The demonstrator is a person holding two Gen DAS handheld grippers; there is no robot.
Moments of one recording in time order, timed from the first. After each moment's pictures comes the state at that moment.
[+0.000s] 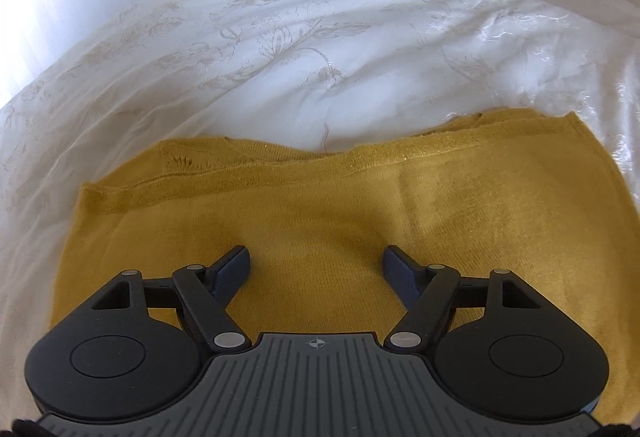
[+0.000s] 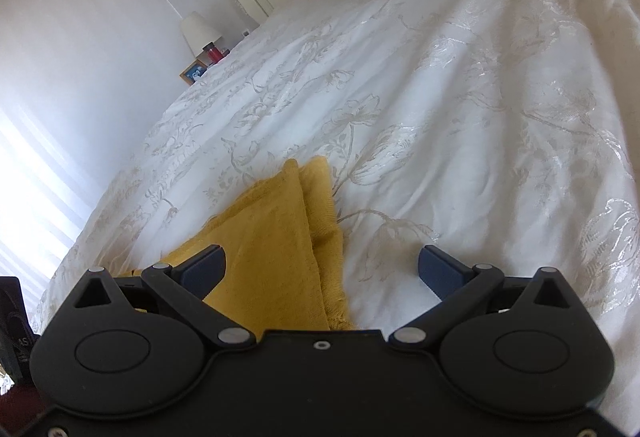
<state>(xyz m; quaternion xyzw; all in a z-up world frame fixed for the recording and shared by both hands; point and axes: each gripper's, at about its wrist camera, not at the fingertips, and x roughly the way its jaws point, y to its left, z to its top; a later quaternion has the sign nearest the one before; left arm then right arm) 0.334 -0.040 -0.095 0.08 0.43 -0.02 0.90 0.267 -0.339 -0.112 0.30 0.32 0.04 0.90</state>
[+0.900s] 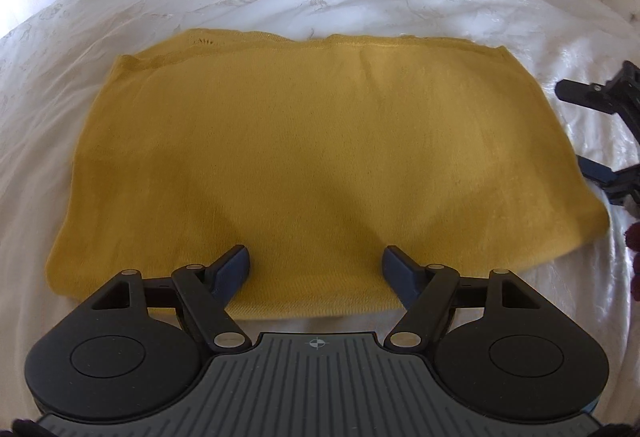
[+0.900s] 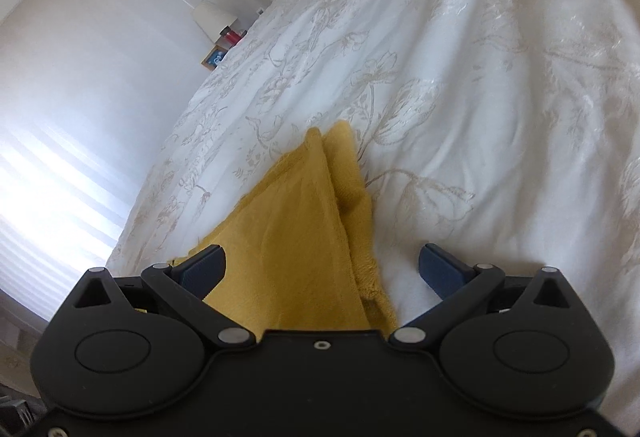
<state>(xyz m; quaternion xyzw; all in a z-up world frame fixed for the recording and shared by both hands) 0.224 -0.023 -0.096 0.03 0.47 -0.05 0.88 0.272 -0.342 -0.127 0.37 0.35 0.10 0.85</state>
